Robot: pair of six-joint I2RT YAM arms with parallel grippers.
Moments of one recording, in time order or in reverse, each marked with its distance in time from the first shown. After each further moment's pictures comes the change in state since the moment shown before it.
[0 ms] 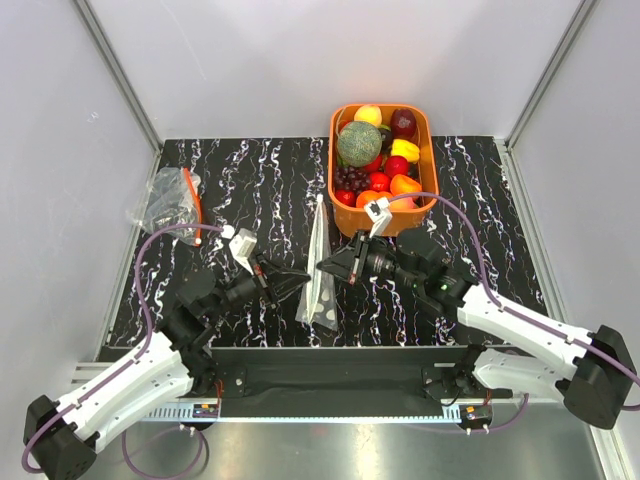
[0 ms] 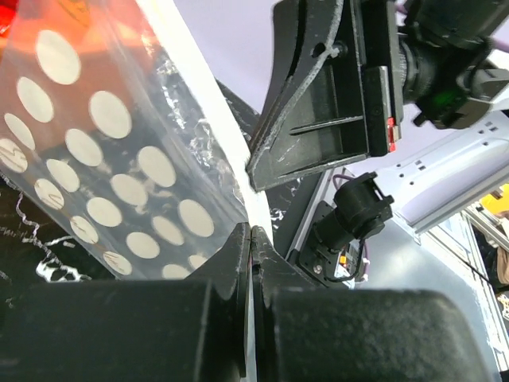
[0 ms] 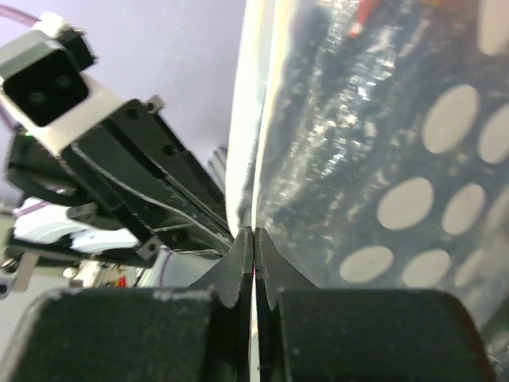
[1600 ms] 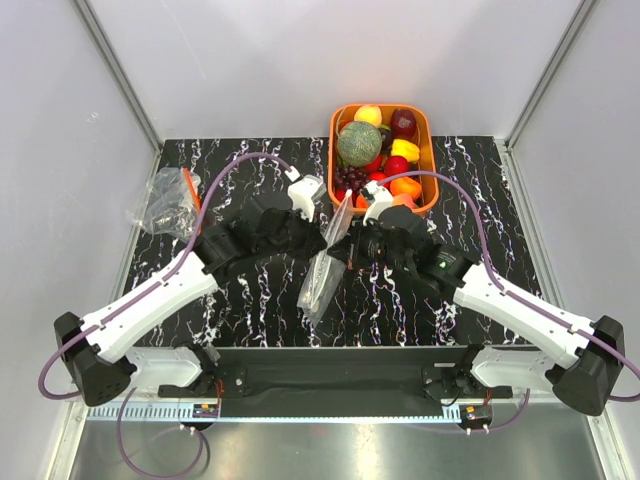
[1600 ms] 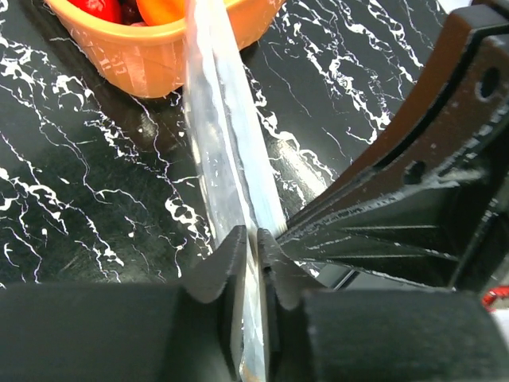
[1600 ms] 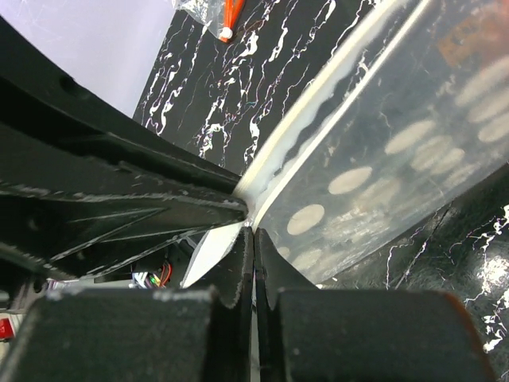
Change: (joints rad) left arm -0.138 0.612 0.854 -0.872 -0.358 0.270; right arm 0.006 0.091 0.288 -0.488 0.248 -0.196
